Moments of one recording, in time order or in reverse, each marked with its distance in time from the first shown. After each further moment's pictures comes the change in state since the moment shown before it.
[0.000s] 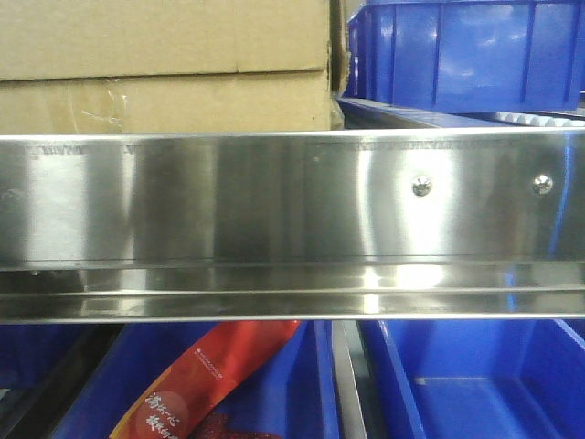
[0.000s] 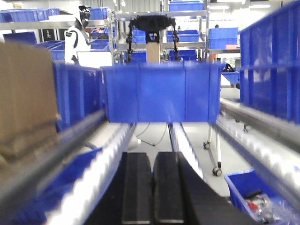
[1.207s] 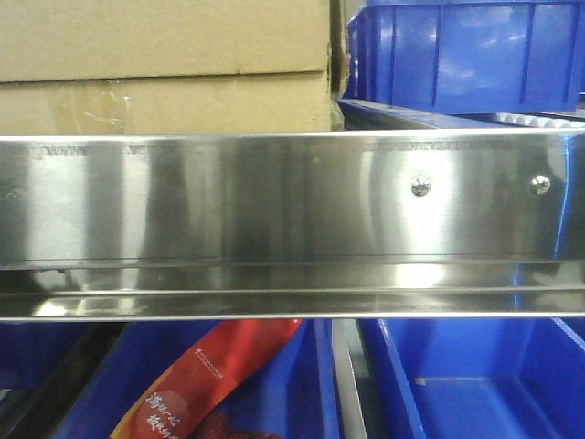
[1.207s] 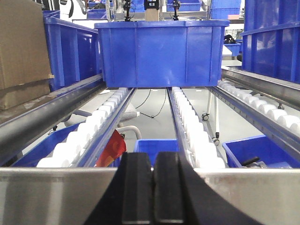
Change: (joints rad) left arm 0.000 0.000 0.092 -0.012 0.058 0.000; right arm 0.000 0.002 0.163 -0.002 -0.055 0.002
